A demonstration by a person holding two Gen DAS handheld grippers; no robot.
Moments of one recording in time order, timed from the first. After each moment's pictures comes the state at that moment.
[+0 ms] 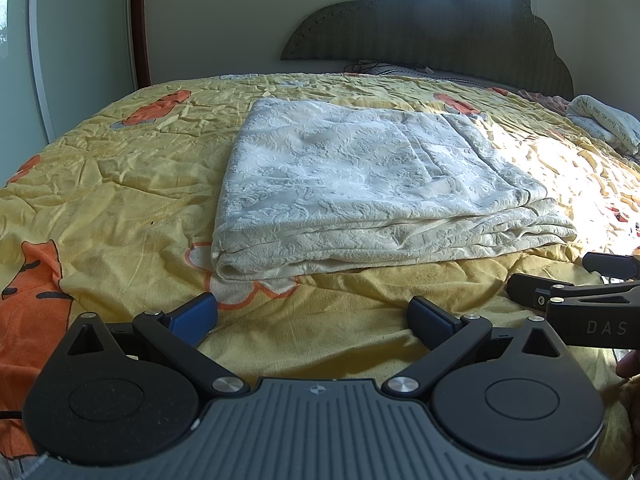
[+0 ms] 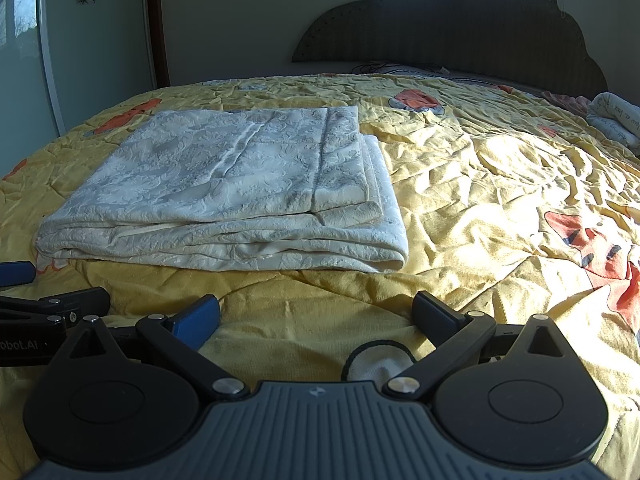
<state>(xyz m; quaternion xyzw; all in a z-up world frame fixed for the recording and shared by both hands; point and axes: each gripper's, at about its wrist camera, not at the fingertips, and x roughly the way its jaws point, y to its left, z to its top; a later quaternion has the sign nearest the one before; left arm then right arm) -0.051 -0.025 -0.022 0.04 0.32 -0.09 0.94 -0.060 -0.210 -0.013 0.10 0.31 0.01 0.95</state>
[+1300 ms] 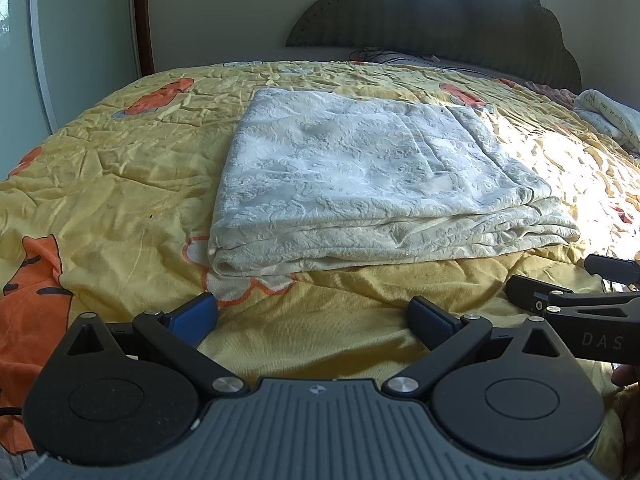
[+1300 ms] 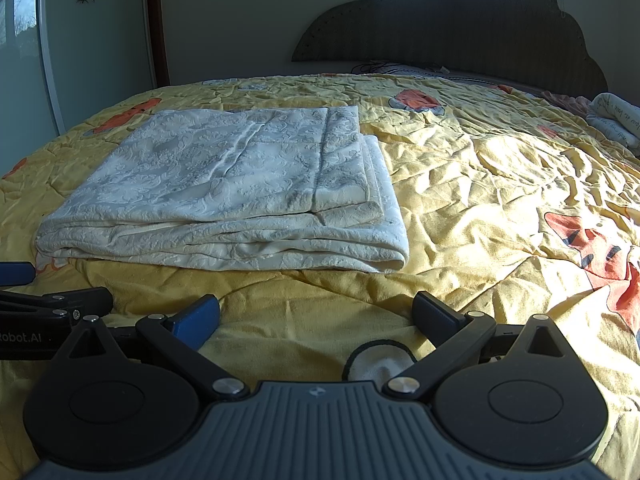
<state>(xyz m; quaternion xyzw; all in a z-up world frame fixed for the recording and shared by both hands) -0.047 -0.030 -0.017 0.04 0.35 -0.08 0.93 -0.060 -0.210 -0.013 0.10 0.31 0.01 0.95</state>
